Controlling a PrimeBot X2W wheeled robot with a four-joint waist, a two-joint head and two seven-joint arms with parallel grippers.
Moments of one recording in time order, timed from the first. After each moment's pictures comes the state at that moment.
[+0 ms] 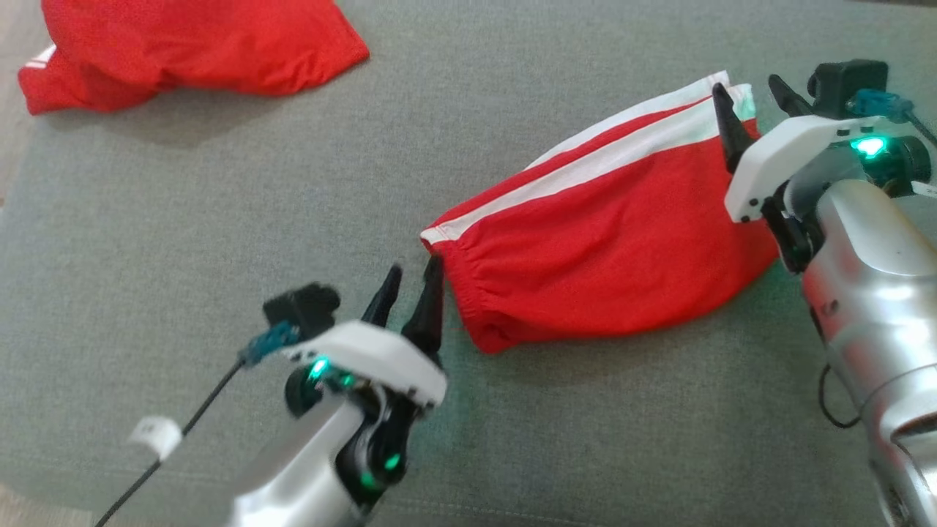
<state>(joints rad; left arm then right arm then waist) -0.48 0.17 -0.85 0.34 -1.24 0.19 -0.15 -0.93 -0.20 0.30 1.13 0.30 0.13 -0.07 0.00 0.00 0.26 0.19</state>
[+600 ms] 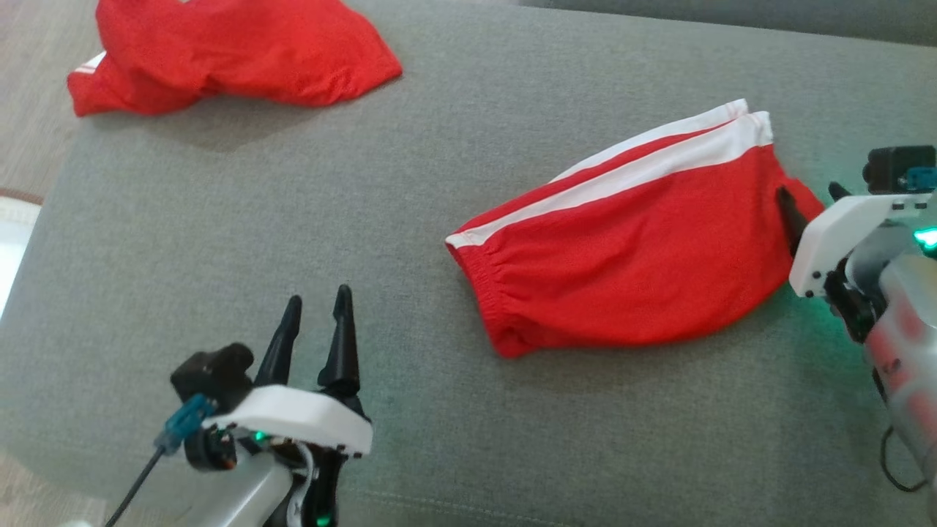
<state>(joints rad) -0.28 0.37 -0.77 0.09 -1.07 0.33 -0.24 -0.81 -0.34 0.43 1.18 0.49 0.13 0.03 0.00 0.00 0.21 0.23</state>
